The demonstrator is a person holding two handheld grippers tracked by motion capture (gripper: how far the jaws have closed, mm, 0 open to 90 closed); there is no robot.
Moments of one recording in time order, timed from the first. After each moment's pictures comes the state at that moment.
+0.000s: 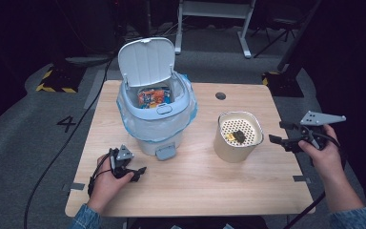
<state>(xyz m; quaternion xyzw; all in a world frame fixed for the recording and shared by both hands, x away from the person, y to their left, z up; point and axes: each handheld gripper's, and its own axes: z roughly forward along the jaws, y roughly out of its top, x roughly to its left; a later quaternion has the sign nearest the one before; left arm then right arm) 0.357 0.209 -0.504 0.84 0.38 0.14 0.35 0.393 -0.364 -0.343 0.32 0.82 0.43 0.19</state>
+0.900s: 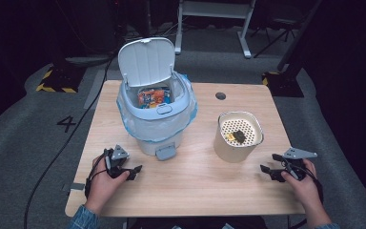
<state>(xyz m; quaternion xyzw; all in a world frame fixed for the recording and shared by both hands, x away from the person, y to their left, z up) 0.353 0.221 -0.500 0.83 0.41 0.15 0.35 0.370 -0.380 -0.490 0.40 0.82 0.37 0.18</state>
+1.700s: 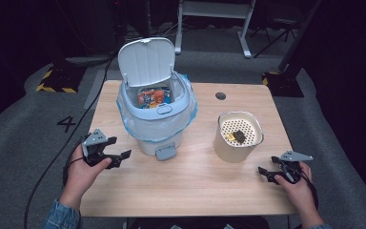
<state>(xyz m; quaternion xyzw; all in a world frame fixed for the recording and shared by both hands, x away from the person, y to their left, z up) 0.355 0.260 -0.425 0.79 0.39 0.14 0.46 0.367 -0.375 -0.504 0.42 0.81 0.36 0.19</state>
